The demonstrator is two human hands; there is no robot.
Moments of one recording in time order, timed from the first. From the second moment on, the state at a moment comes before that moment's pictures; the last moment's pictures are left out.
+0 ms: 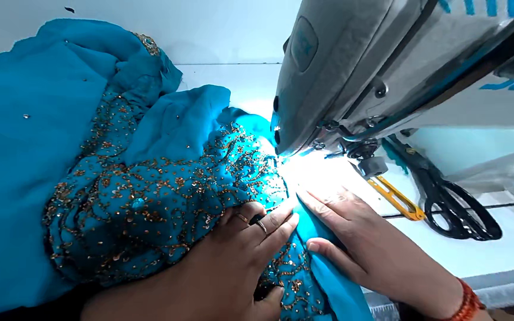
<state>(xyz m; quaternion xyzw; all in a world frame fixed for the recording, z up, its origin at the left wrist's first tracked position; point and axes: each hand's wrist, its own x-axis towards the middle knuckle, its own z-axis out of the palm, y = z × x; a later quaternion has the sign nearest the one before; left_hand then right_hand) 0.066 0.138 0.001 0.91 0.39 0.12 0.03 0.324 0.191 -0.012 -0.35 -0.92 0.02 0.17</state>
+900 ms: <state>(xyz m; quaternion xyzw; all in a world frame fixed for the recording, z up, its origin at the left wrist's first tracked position) 0.058 0.149 0.003 0.92 0.38 0.11 0.07 0.330 0.206 -0.012 -0.23 -0.95 0.08 0.19</state>
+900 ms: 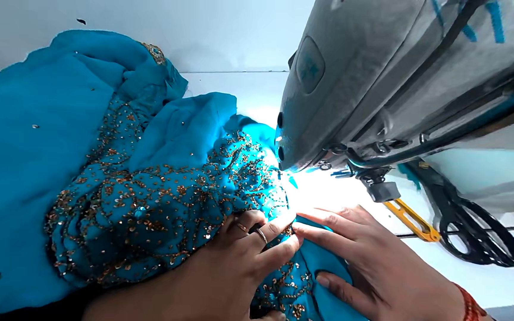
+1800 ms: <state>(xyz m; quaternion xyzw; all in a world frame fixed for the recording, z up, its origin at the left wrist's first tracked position) 0.051 0.172 0.015 0.90 0.39 0.05 0.18 0.321 0.219 -0.010 -0.26 -0.95 0.05 0.17</state>
